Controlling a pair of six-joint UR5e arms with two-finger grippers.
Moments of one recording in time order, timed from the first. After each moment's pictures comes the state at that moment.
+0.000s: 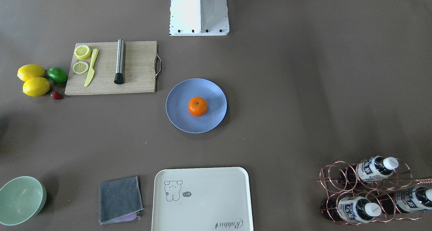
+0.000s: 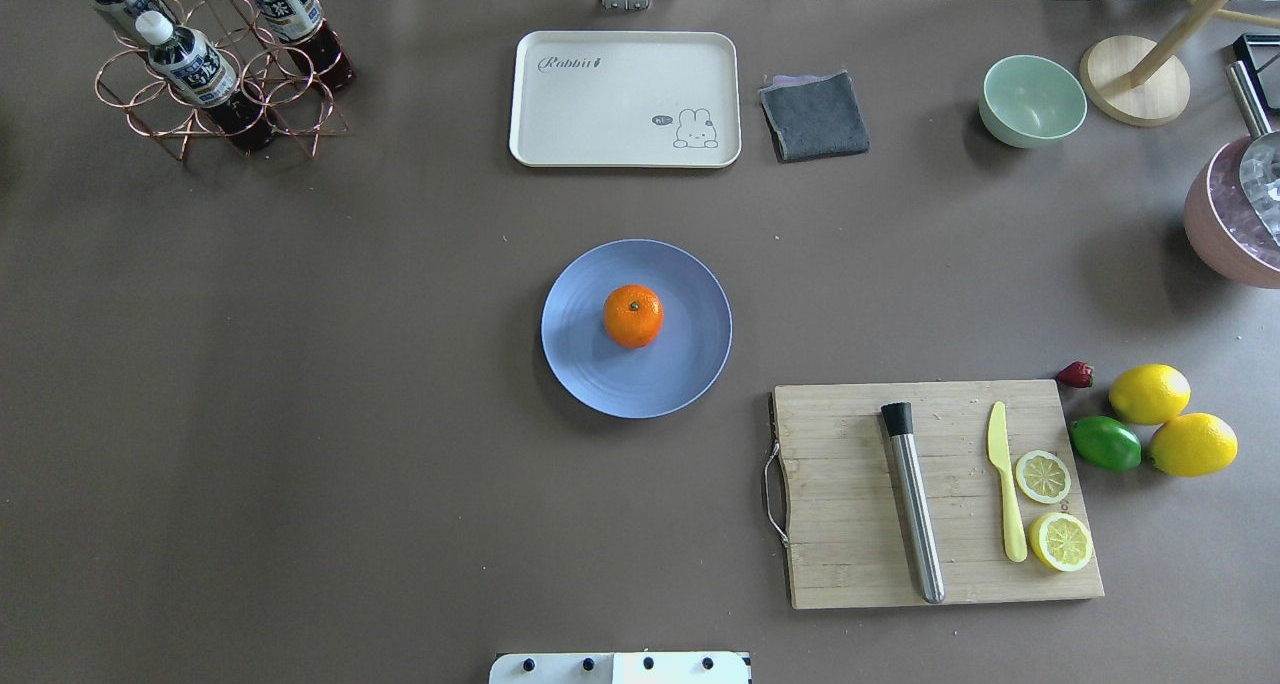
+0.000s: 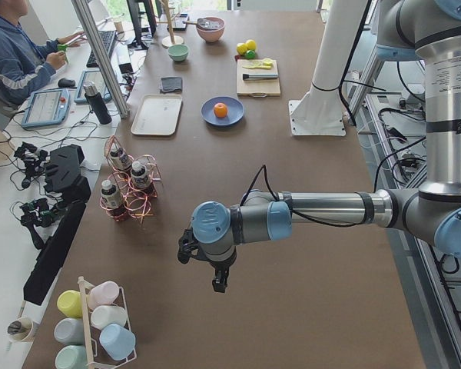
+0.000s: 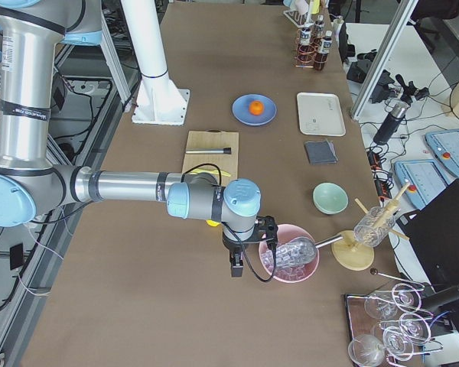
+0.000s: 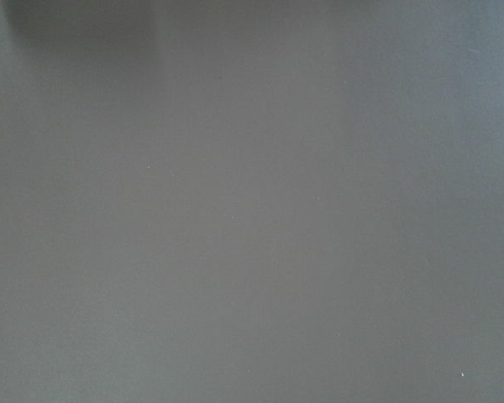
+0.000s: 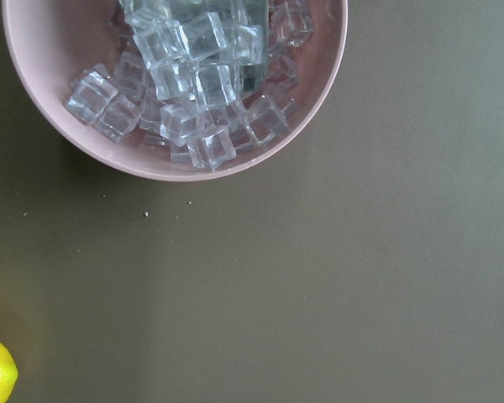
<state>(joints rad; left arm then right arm) -1.63 -1.43 -1.69 -1.43 -2.39 0.29 1.58 -1.74 1.75 -1.64 2.26 -0.15</state>
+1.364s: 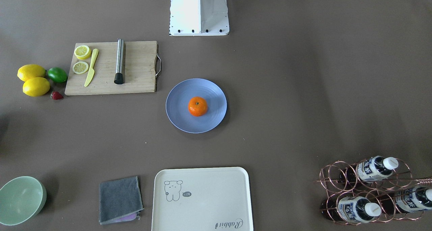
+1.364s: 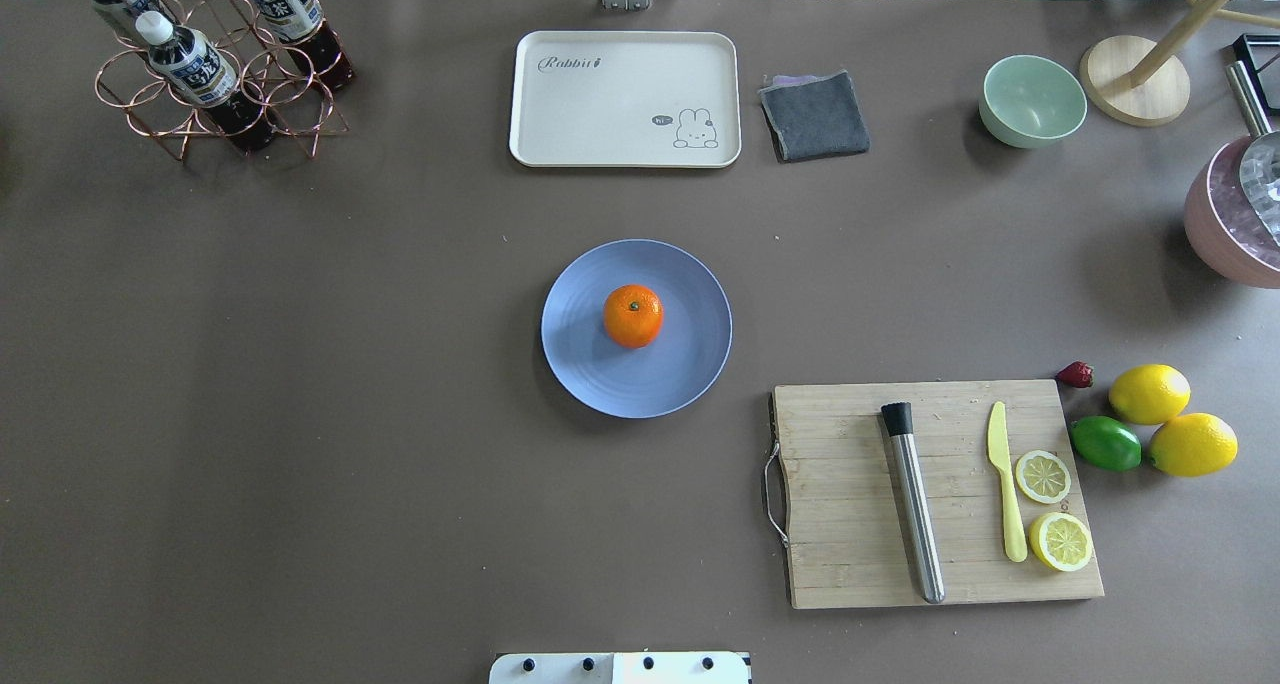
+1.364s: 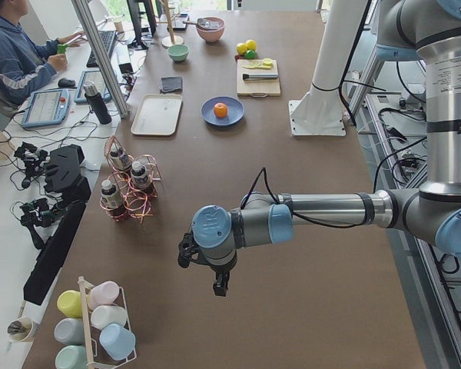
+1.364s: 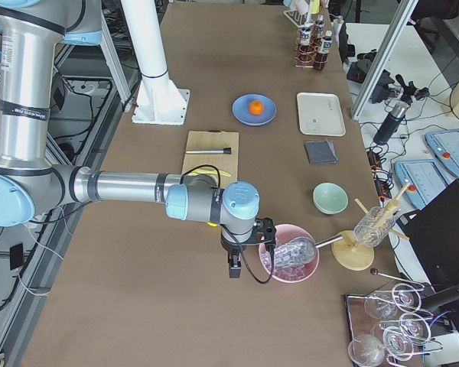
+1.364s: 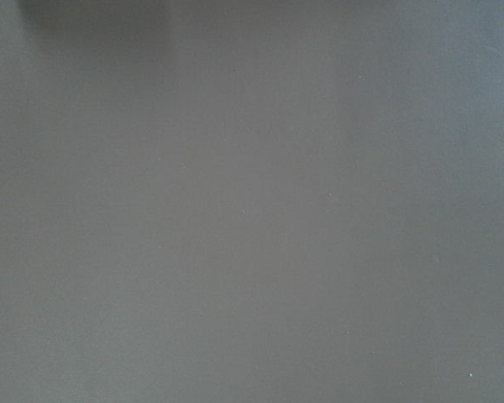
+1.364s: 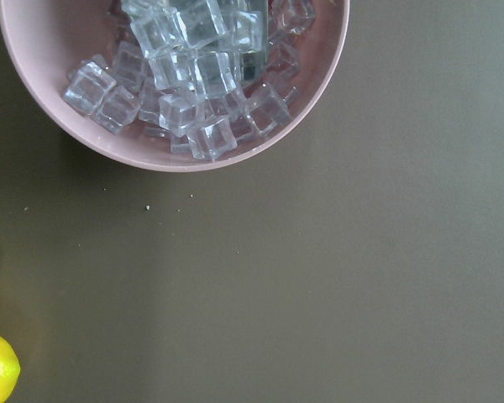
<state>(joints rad) -1.65 -1.43 -1.69 -1.43 -2.39 0.29 1.58 -1.74 1.74 -1.64 2.27 -0.15</state>
